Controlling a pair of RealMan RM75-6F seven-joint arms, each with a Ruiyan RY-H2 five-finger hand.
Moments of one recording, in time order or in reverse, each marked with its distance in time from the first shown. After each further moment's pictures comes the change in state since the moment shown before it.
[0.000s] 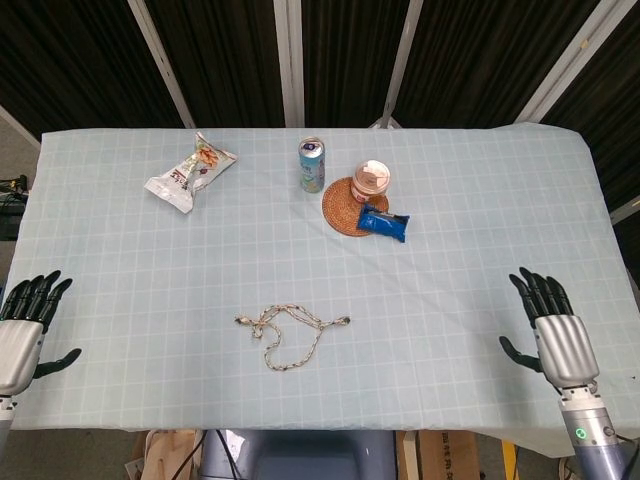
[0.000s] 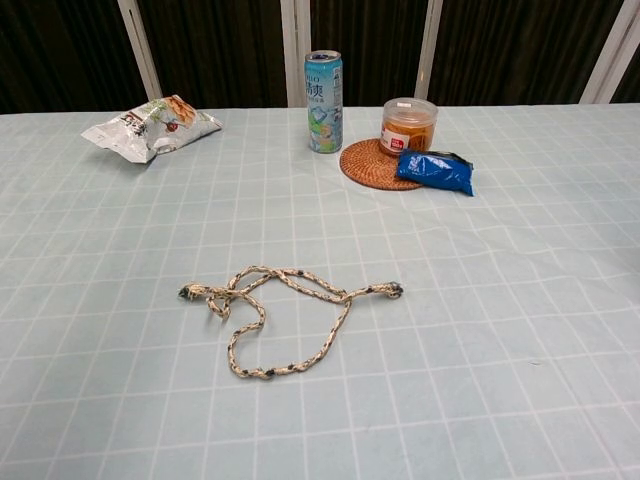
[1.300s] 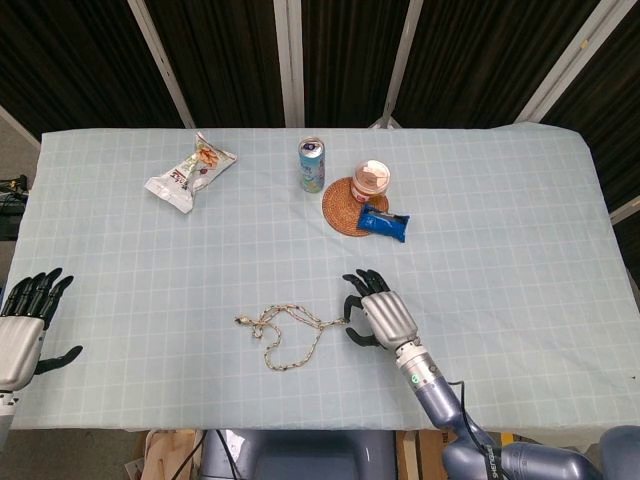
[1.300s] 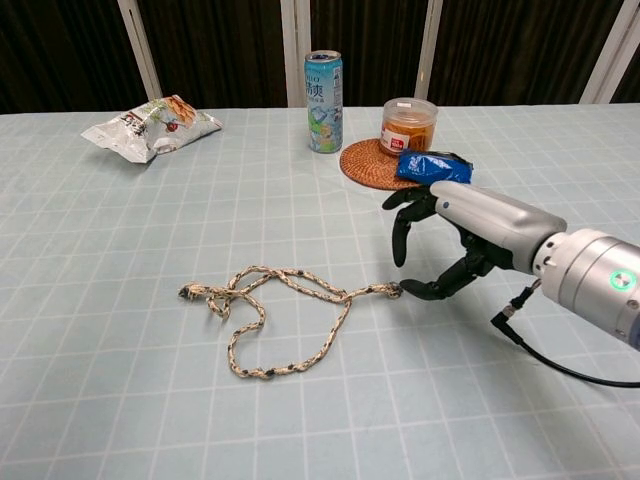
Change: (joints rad) left arm -0.014 0.001 -0.006 0.004 -0.015 -0.026 -0.017; right arm 0.393 -0.503 0.103 0.062 0.305 -0.382 -0.286
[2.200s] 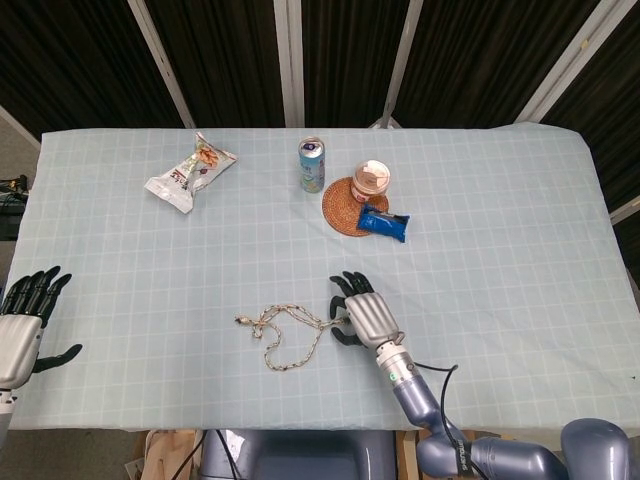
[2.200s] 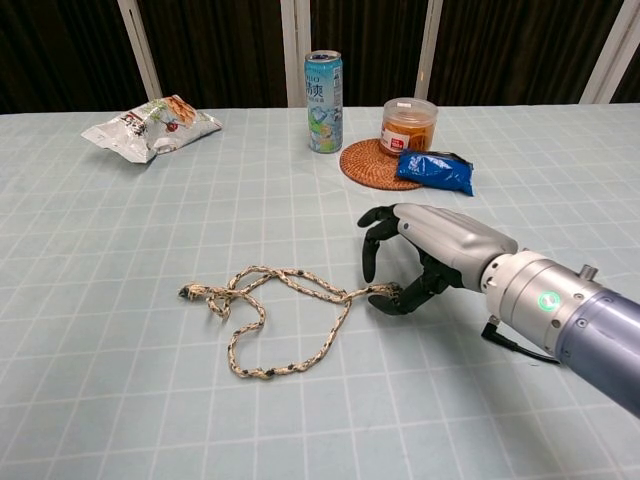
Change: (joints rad) left arm -0.003 0.006 -0.003 -0.003 -0.007 -0.003 -0.028; right arm 0.048 -0.136 0.014 0.109 0.083 0.007 -0.064
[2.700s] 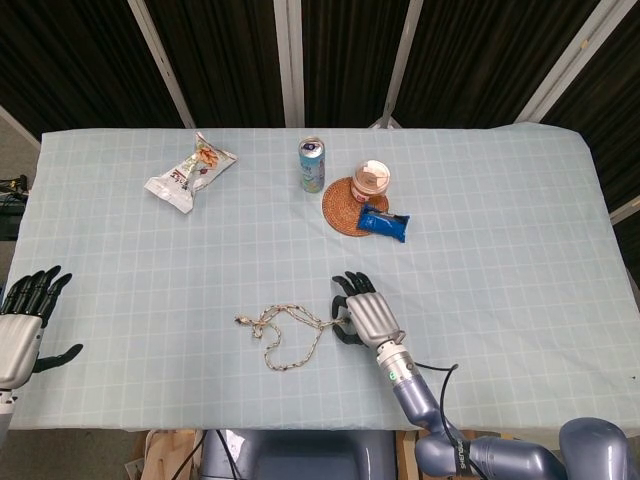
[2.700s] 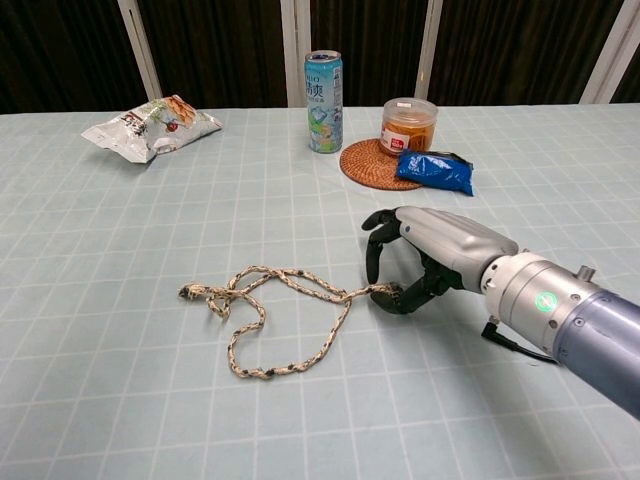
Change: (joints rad) left arm 0.000 0.000 0.000 -0.001 0.003 0.003 -0.004; right arm 0.005 -0.004 0.000 0.000 0.034 0.002 -0.031
